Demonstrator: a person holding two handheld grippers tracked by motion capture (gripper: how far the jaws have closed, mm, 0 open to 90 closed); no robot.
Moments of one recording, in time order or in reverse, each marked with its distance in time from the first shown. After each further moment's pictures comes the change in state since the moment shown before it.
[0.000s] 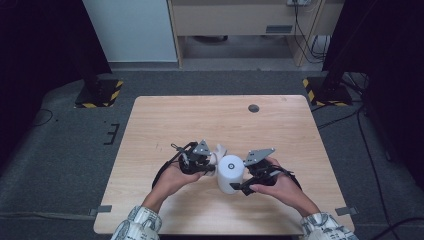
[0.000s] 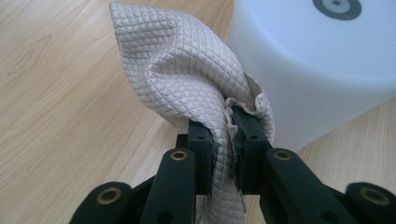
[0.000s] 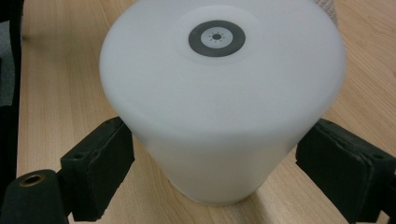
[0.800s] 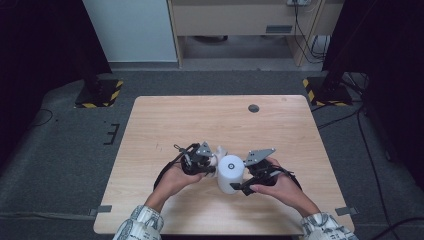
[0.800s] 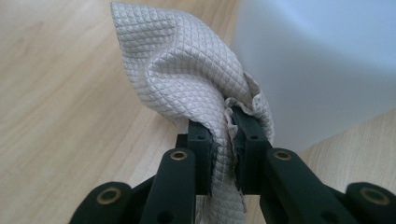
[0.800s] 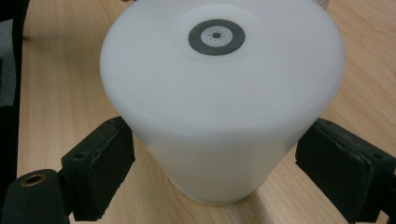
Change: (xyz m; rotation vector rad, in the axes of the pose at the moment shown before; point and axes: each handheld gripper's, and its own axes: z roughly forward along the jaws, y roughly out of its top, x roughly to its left) left arm 0.002 -0.001 0.009 0.025 0.007 -0.002; right arm 0.000 -0.001 0.000 -0.004 -0.002 -0.002
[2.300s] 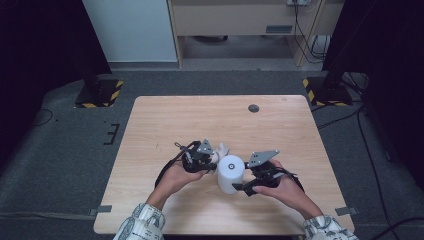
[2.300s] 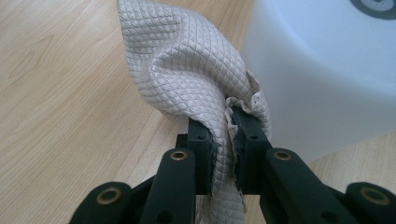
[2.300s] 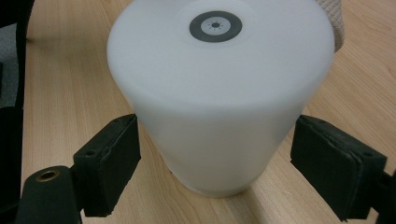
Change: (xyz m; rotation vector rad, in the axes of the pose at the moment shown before) left arm 0.002 0.004 0.002 -0.013 0.009 0.005; right arm 0.001 -0.007 -0.006 -0.020 -0.002 0.007
